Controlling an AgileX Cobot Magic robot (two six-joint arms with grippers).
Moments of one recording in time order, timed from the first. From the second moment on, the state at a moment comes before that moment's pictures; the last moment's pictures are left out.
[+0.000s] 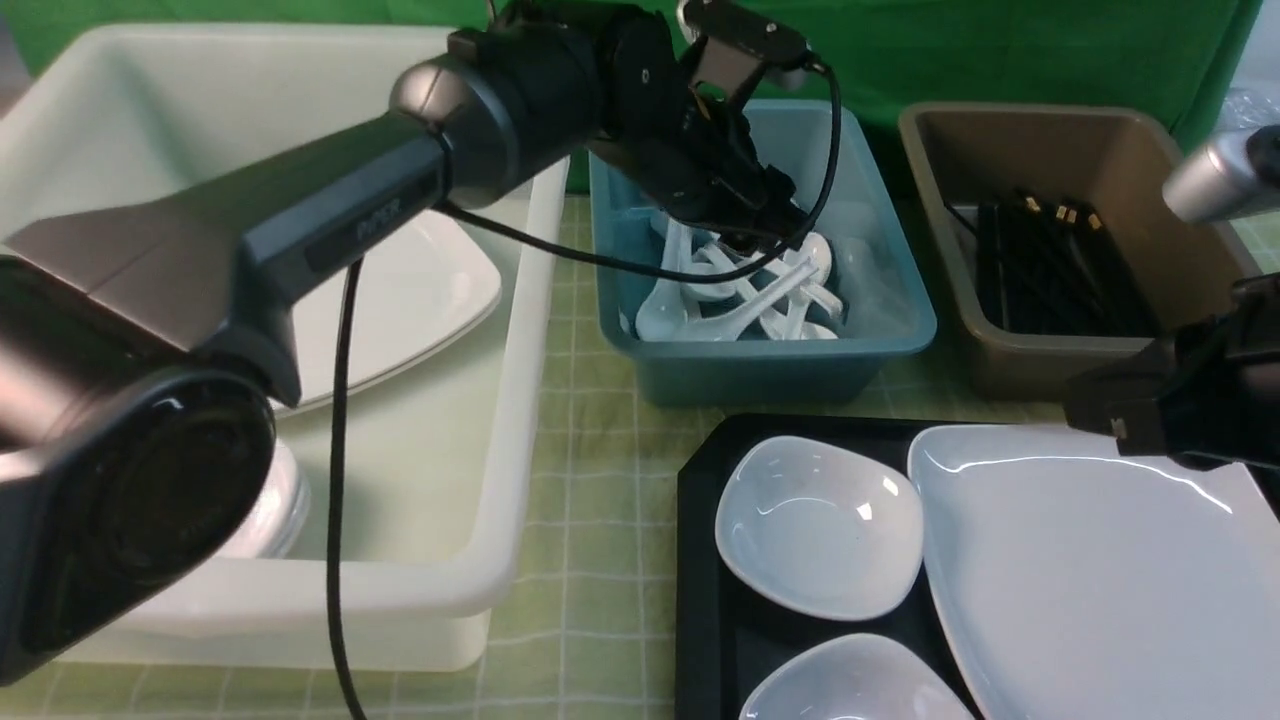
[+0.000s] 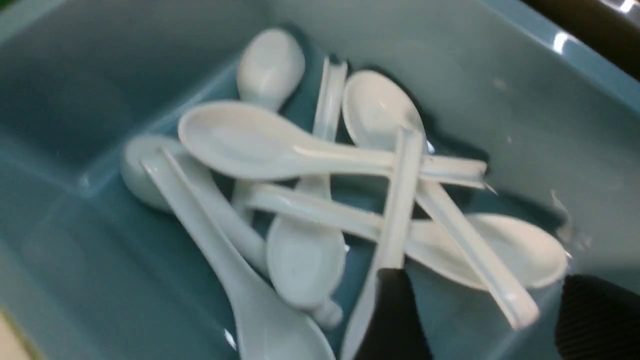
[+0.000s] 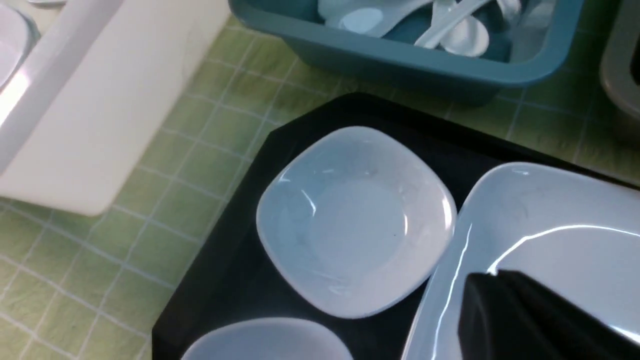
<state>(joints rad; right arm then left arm) 0.20 1.11 -0.91 0.47 0.63 -0.41 -0.53 2.22 -2.06 -0.16 0.78 0.22</state>
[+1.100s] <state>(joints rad) 0.20 1.09 -0.91 0.46 0.77 -0.43 -0.96 1.91 -1.37 -0.07 0.81 0.04</state>
